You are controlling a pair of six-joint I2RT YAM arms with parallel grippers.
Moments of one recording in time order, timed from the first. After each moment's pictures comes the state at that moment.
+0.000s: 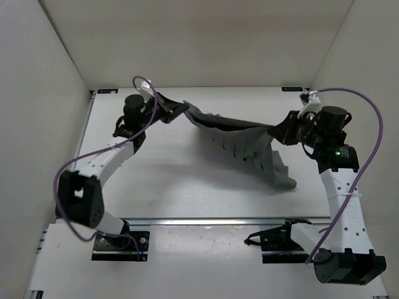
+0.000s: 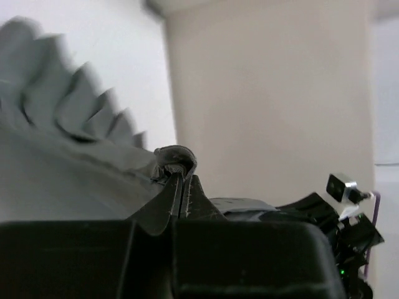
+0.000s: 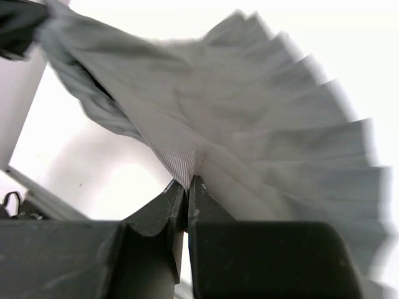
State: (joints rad) left arm -0.31 1.57 1.03 0.37 0.50 -1.20; right arm -0.06 0.97 1.10 -0.64 -0.60 0.20
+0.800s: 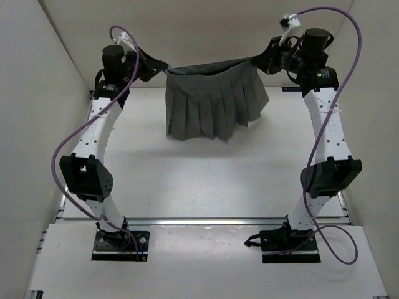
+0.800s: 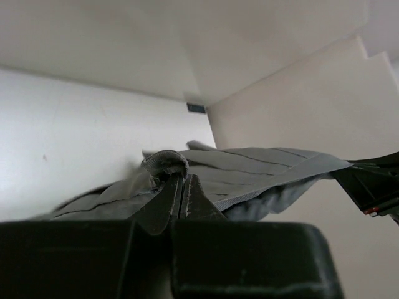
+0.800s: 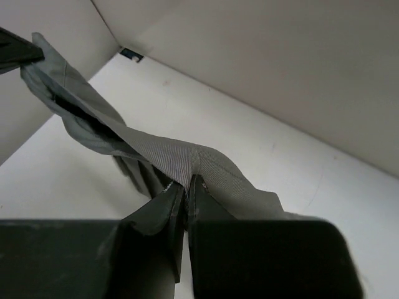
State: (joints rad) left arm -0.14 1.76 1.79 -0.20 0.44 -0.82; right arm 0.07 1.80 2.12 -0.56 -0.65 0.07
